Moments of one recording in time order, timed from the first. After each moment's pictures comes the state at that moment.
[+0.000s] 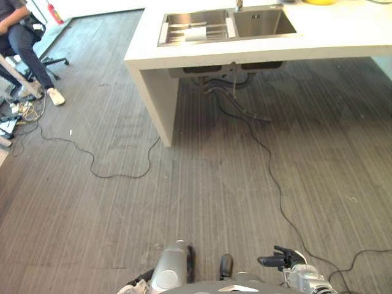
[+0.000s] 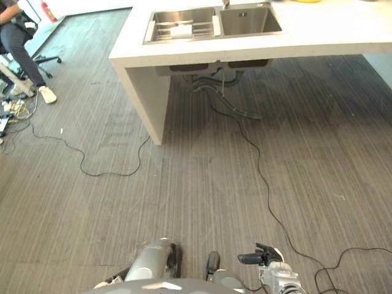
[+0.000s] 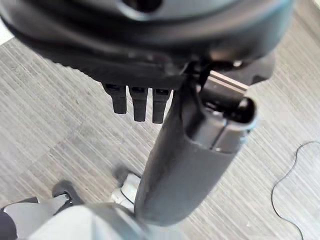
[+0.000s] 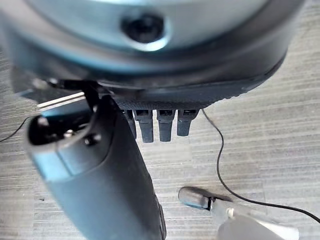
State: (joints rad) left arm -0.03 0.13 0.13 1.35 -0.68 0.01 0.13; right arm -0.11 -0.28 0.06 1.26 0.26 -0.06 0.01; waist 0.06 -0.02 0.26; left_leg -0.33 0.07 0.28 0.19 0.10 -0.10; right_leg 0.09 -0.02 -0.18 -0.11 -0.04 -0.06
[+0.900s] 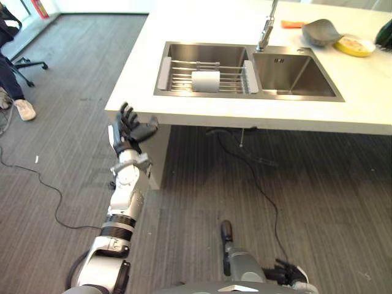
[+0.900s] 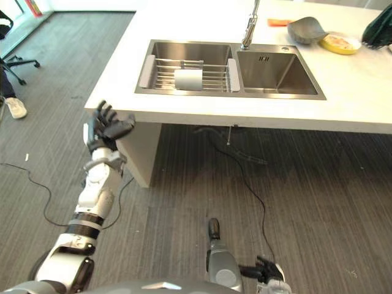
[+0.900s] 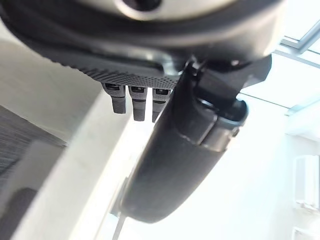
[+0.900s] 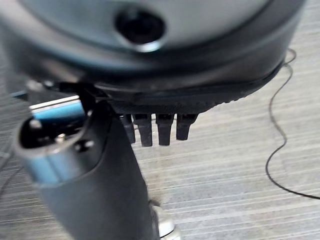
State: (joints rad) left arm -0.34 0.28 -0.06 0.23 -0.51 -0.16 0.50; right arm 0.06 -0.23 0.07 1.27 0.31 -0.07 -0.08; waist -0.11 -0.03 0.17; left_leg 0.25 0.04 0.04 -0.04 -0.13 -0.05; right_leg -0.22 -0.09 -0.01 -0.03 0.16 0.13
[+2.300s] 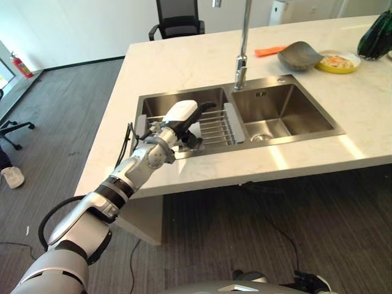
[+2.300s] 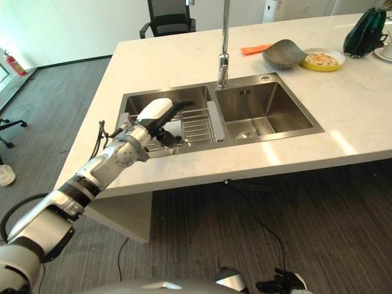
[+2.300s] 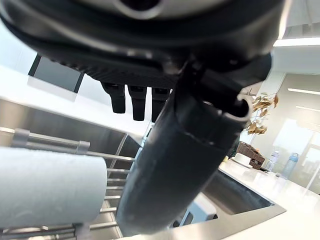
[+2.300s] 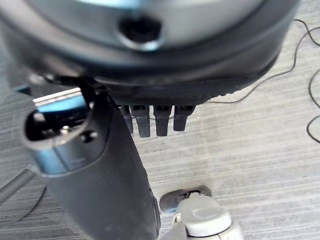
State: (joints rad) left arm -0.74 0.51 -0.63 0.51 0.33 -0.11 0.09; right arm 0.10 -0.34 0.11 1.20 0.19 -0.07 0.04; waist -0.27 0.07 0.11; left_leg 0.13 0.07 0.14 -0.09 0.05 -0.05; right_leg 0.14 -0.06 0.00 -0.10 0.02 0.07
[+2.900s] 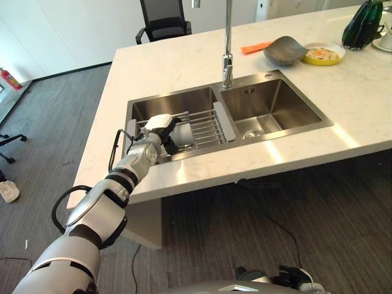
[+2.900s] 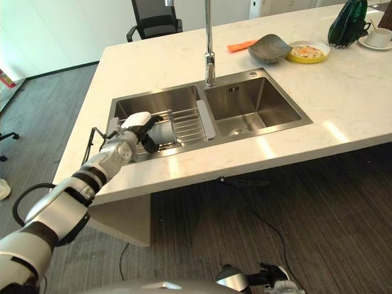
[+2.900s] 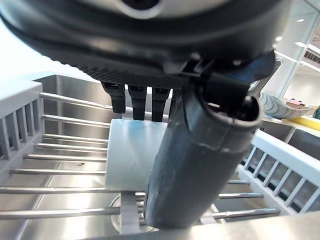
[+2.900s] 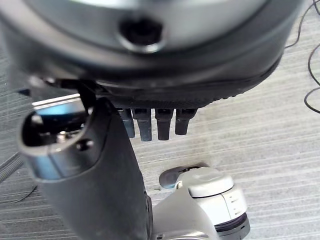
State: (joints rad) left arm -0.90 0.44 -0.69 1.02 0.37 -0.01 0.09; right arm 0.04 -0.30 0.17 1.24 0.20 -0.05 0.04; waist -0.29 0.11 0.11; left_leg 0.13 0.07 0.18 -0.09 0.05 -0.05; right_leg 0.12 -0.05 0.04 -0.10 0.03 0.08
